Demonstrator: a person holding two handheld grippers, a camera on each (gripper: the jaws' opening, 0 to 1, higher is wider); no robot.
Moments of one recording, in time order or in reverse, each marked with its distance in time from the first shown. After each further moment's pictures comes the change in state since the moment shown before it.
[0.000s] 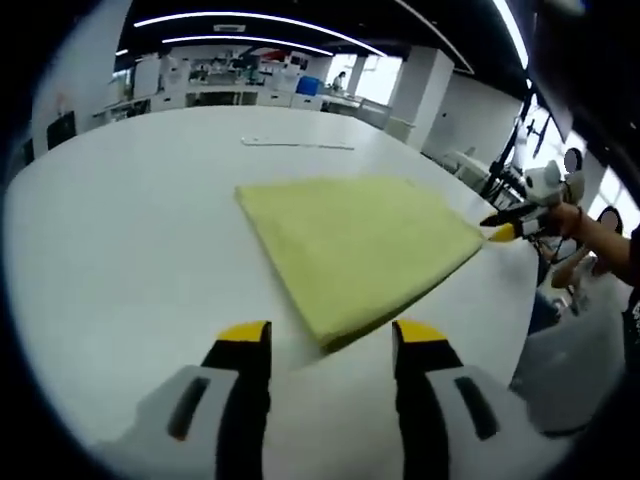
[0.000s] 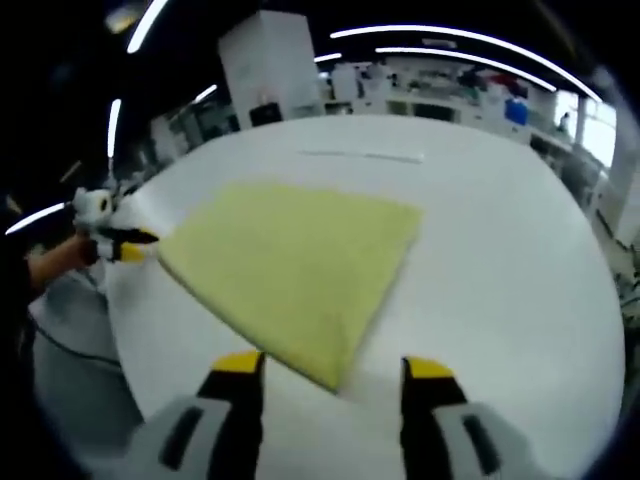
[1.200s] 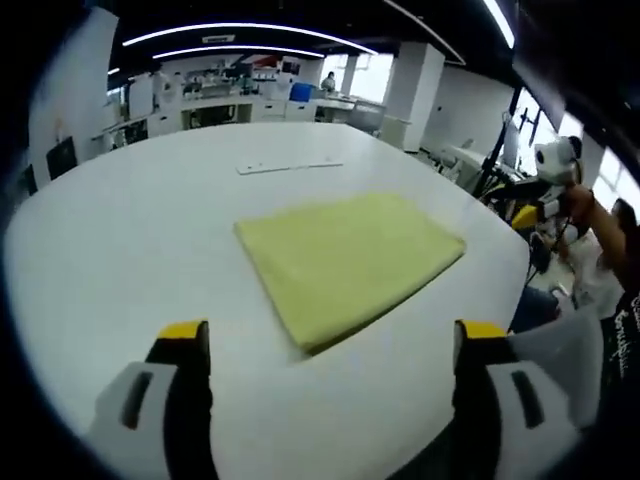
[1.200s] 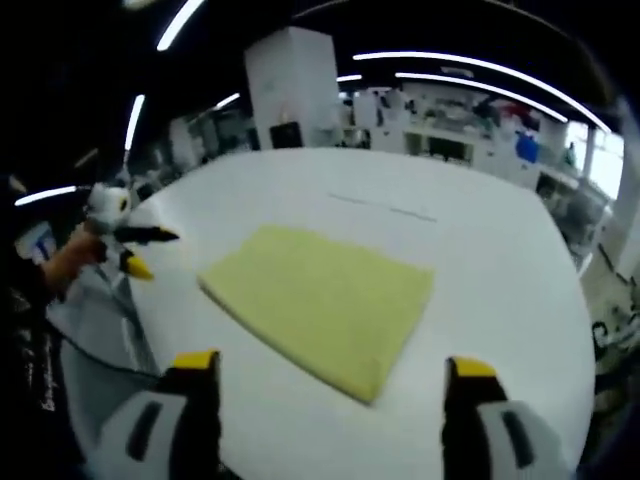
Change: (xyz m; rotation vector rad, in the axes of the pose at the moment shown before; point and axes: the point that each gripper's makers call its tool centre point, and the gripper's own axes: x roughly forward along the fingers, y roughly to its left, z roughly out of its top) left arm -0.047 -0.028 0.032 0.061 0.000 0.028; right arm -0.068 0.047 0.050 -0.099 -0.084 0.012
